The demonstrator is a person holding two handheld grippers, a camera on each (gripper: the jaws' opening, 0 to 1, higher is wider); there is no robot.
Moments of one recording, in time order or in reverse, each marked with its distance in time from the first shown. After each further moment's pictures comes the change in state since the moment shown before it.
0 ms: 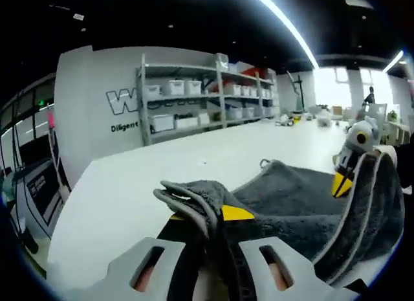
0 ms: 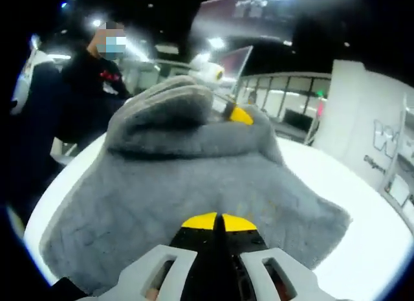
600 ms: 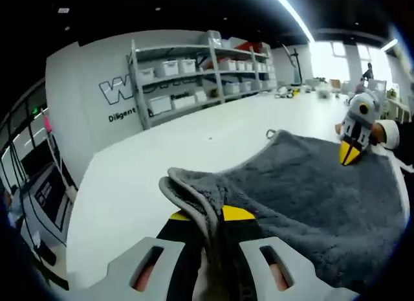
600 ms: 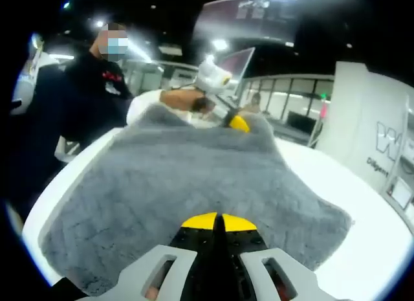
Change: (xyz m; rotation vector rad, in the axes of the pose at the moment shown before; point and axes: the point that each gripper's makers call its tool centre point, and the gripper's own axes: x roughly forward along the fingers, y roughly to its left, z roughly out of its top) left arm -0.008 0.020 -0.026 0.114 0.150 0.009; right arm -0.002 -0.007 -0.002 -0.028 -0.014 0.017
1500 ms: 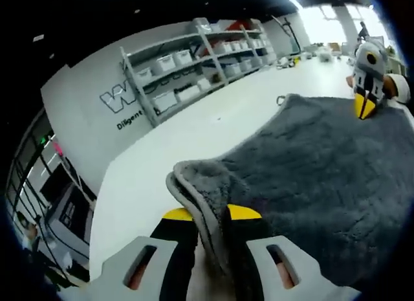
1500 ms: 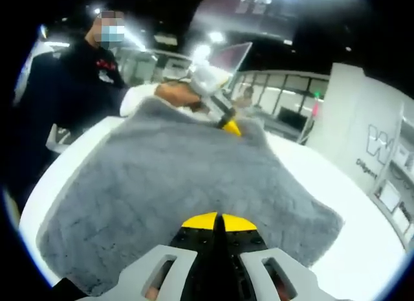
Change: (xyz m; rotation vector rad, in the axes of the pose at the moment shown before) left arm 0.011 0.016 -0.022 0.201 0.078 0.104; right arm -0.006 -0.003 -0.003 -0.036 0.071 -0.079
